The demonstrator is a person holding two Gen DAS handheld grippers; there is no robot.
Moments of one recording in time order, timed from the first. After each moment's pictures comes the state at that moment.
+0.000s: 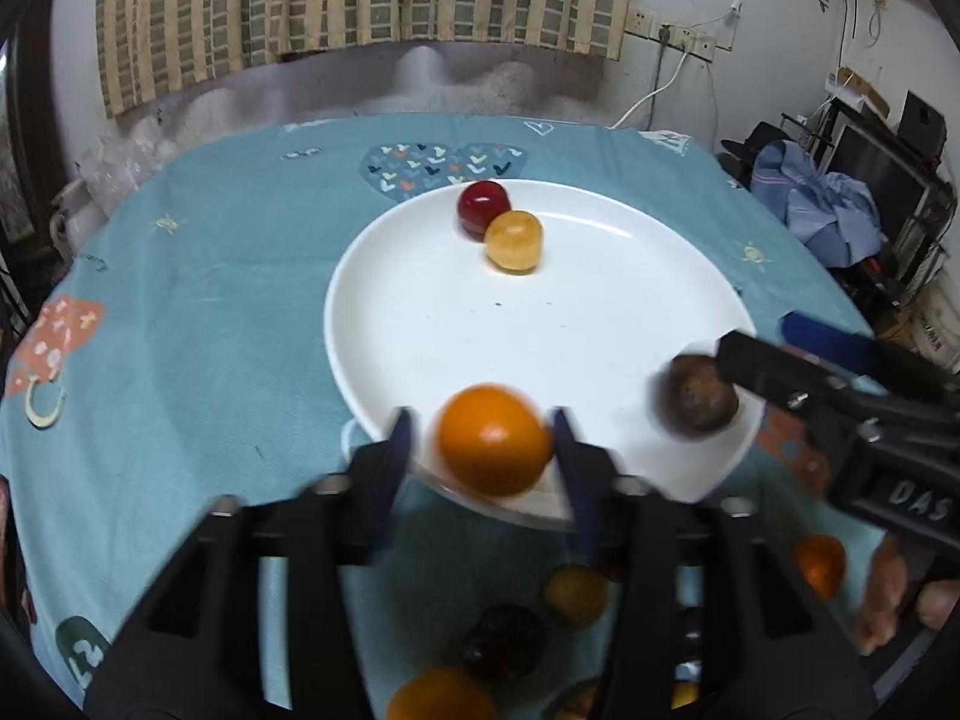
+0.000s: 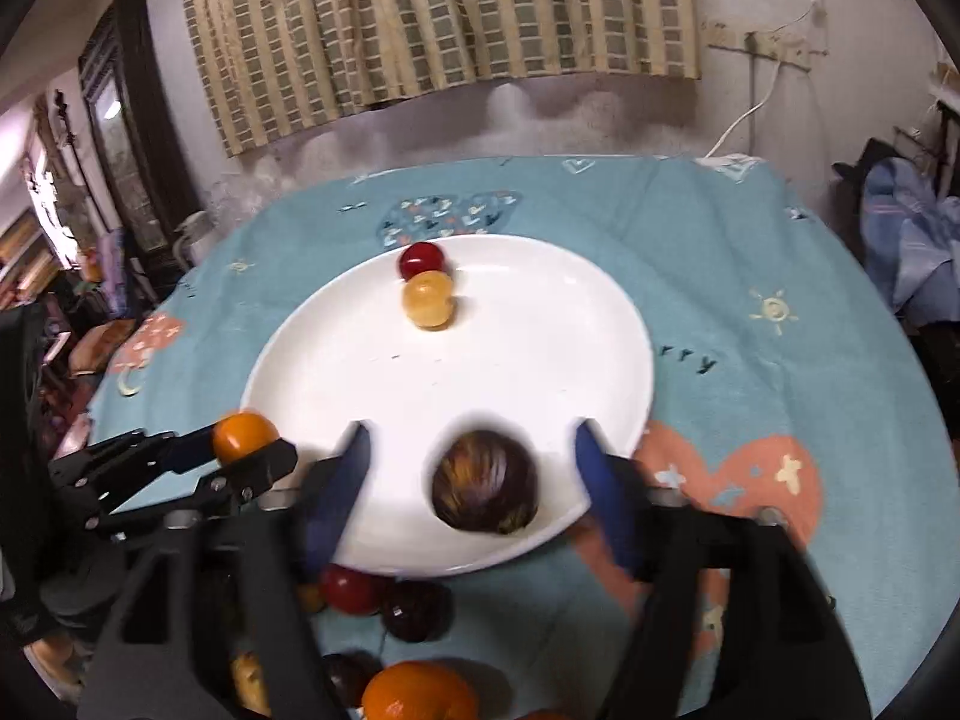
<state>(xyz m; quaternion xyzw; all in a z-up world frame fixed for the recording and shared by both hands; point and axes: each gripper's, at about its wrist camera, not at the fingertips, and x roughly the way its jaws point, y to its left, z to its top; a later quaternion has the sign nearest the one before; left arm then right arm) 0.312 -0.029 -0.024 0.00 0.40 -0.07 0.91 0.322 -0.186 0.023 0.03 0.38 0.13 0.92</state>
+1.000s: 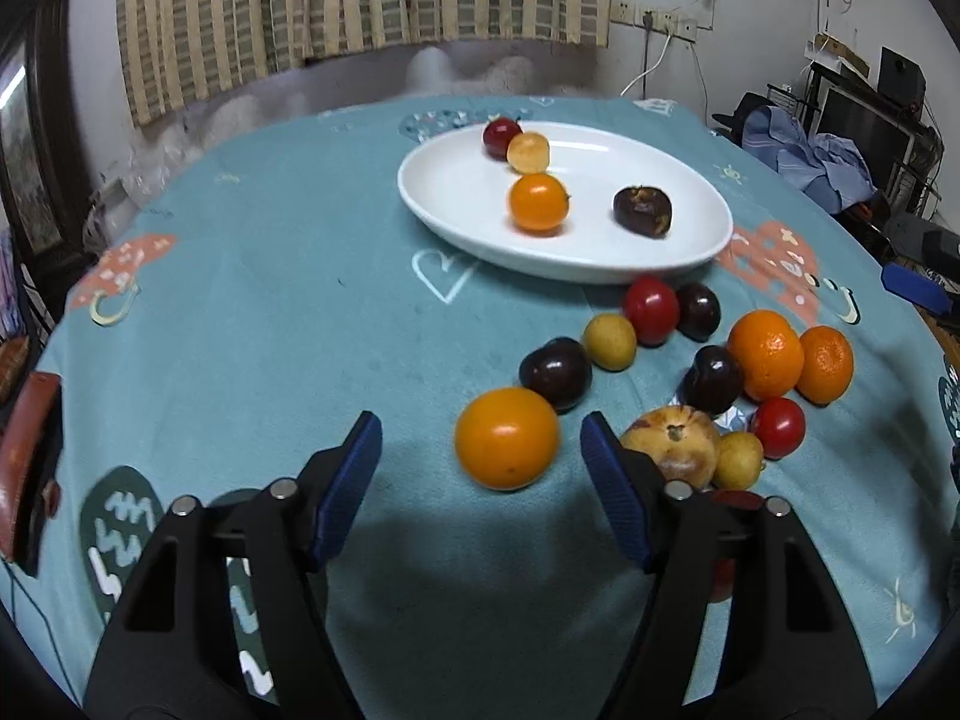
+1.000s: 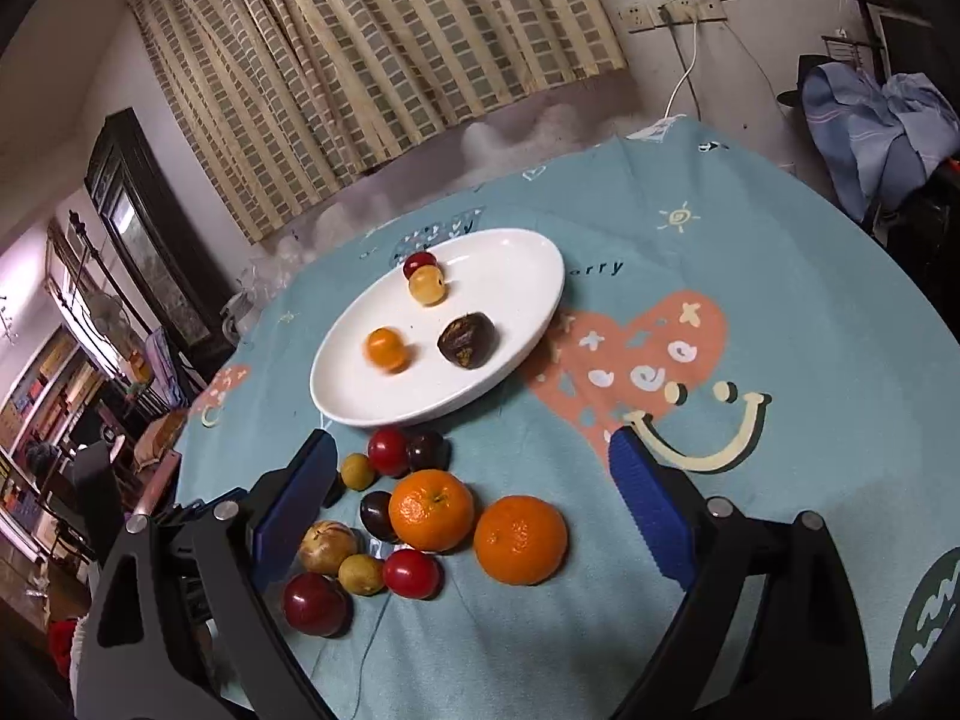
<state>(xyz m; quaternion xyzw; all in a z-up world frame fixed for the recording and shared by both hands) 0.203 -0.002 -0.049 0.03 0.39 -0.06 0.92 0.206 -0.256 0.023 0.16 0.35 0.15 0.91</state>
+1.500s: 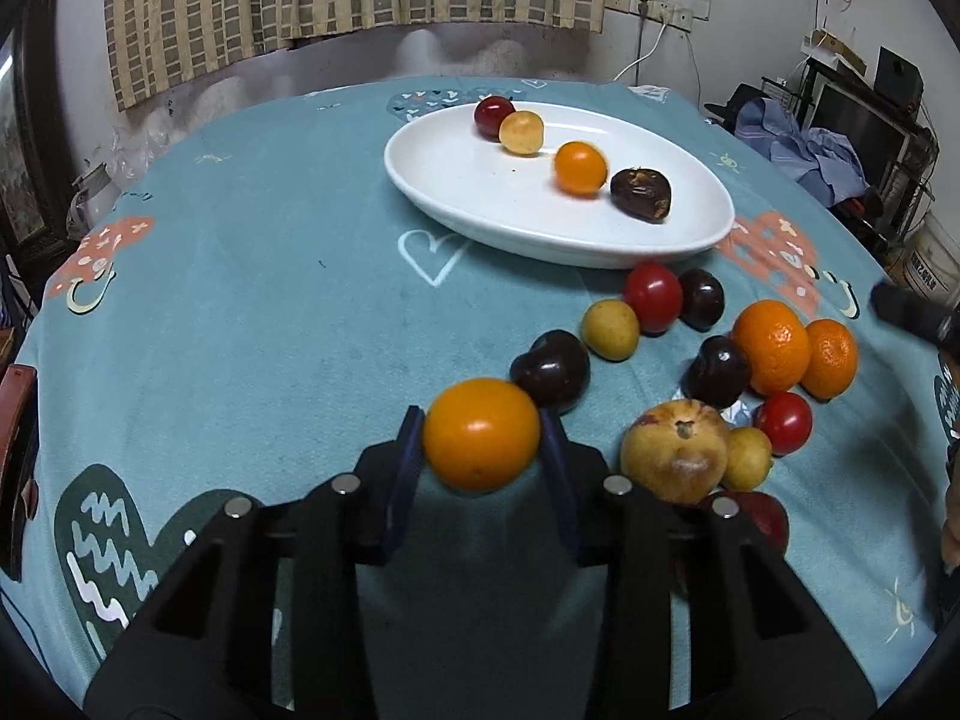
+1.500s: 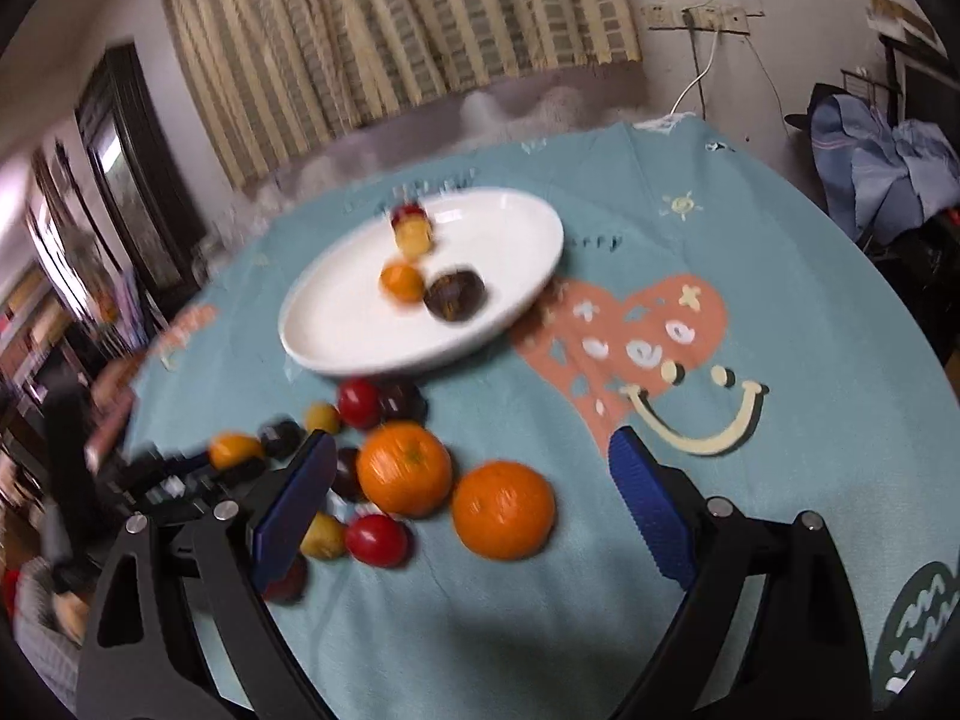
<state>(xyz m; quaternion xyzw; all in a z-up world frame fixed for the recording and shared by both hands) 0.209 -0.001 -0.058 0.03 0.41 -0.08 0.91 0.203 -0.233 0.002 0.08 0.39 0.13 0.91</state>
